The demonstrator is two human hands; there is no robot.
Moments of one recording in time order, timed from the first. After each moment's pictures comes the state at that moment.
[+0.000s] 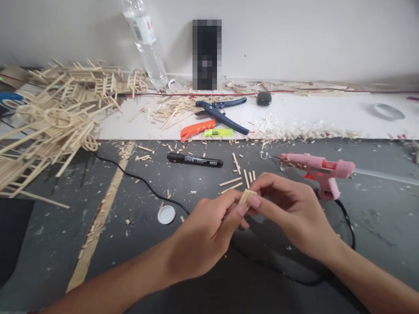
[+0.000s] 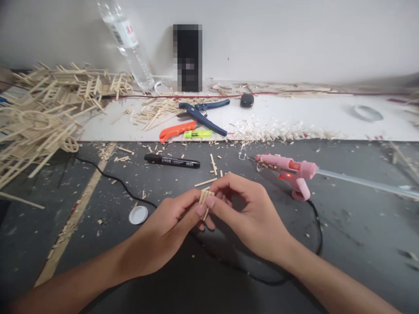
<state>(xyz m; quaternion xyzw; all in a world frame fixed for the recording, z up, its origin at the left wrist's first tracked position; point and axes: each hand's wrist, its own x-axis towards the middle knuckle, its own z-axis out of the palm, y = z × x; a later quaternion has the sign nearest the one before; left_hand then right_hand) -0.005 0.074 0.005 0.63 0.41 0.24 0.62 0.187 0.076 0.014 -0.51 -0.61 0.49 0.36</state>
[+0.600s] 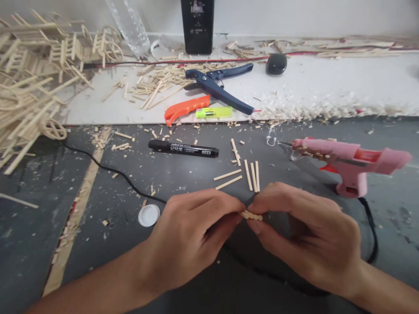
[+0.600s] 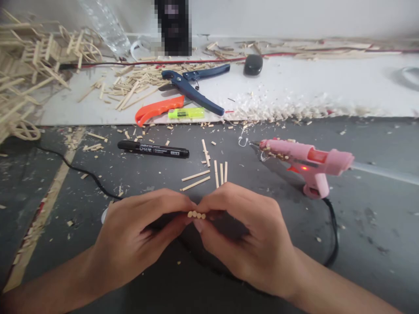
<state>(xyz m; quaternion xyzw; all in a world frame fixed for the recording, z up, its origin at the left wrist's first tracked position) -0.010 0.079 -0.002 0.79 0.39 0.30 0.36 0.197 0.067 0.002 -0.47 -0.73 0.35 0.35</state>
